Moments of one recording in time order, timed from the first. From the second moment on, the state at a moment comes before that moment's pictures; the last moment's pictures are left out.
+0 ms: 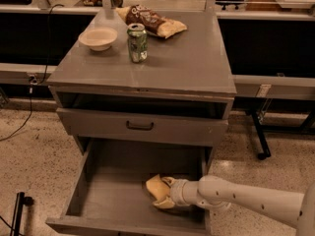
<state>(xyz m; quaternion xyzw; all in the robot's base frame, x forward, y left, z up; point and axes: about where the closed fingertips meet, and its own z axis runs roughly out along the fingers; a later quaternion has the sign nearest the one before) 0.519 -0.023 0.356 -0.53 0.73 0.21 0.38</state>
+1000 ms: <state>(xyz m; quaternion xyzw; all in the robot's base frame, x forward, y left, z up) 0.515 -0.035 0.453 -0.54 0.65 0.26 0.47</state>
